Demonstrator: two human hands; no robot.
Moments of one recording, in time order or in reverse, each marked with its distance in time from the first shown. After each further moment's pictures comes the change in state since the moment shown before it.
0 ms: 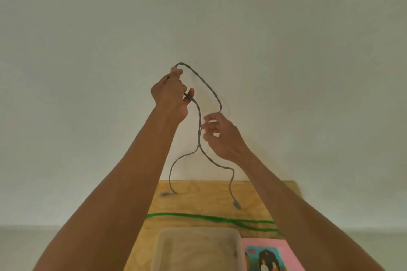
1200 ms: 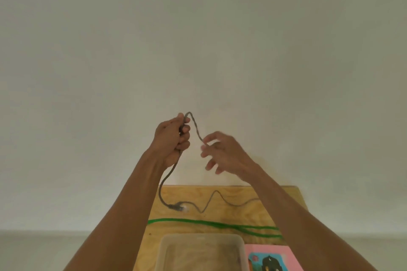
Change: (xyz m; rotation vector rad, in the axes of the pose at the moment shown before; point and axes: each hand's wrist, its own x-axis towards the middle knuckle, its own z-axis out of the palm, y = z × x) left_hand -0.005 -0.034 -0.083 0.191 -0.345 -0.202; right_hand -0.024 -0.026 0.004 0.154 -0.172 0.271
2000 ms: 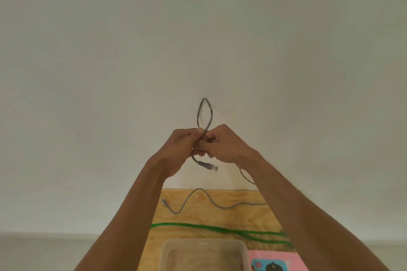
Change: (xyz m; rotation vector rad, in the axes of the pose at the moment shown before) left_hand -0.013 -0.004 0.004 0.456 -0.273 0.089; right_hand 0.014 -0.034 -0.004 -0.189 -0.067 -0.156
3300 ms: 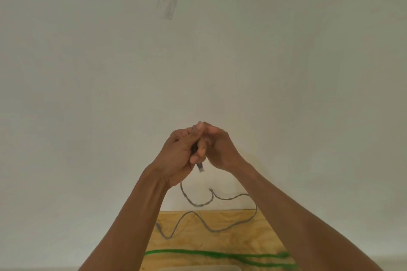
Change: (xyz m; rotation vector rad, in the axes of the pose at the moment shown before) left_hand -0.001 0.053 0.030 -0.327 -0.122 0.178; right_hand 0.034 0.010 -0.019 -0.042 0.272 -0.416
